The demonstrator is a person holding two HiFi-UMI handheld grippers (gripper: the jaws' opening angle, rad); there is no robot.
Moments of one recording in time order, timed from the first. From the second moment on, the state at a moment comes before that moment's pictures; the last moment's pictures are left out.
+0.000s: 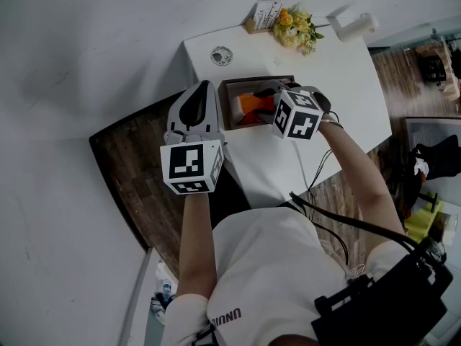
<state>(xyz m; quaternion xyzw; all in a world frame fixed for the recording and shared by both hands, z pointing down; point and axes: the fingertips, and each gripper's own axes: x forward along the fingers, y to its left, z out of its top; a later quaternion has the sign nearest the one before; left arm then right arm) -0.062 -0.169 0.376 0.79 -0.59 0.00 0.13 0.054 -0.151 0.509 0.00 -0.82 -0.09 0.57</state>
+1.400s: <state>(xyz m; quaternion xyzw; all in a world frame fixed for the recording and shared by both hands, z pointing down) -0.063 -0.168 0.378 0.79 -0.60 -0.01 0.13 0.055 -0.157 0.491 0.01 -0.82 -0.11 0.56</state>
